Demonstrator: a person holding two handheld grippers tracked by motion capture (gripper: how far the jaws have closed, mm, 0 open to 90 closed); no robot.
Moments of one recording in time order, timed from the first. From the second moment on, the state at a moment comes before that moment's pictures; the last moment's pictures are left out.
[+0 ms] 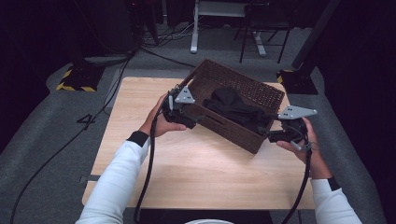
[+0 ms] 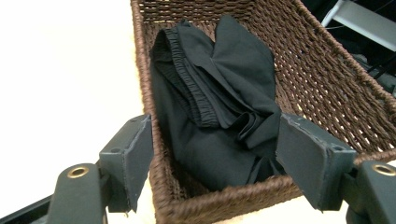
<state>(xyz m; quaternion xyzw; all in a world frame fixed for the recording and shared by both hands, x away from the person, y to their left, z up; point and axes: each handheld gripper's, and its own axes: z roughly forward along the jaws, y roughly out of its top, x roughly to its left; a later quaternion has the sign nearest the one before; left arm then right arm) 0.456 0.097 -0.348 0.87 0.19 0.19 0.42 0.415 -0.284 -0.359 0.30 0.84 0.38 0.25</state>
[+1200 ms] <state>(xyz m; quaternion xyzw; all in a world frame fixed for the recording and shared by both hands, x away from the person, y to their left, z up) 0.381 0.150 -0.411 0.88 0.24 0.20 0.37 0.351 -0.313 -0.416 0.30 0.84 0.38 0.25</state>
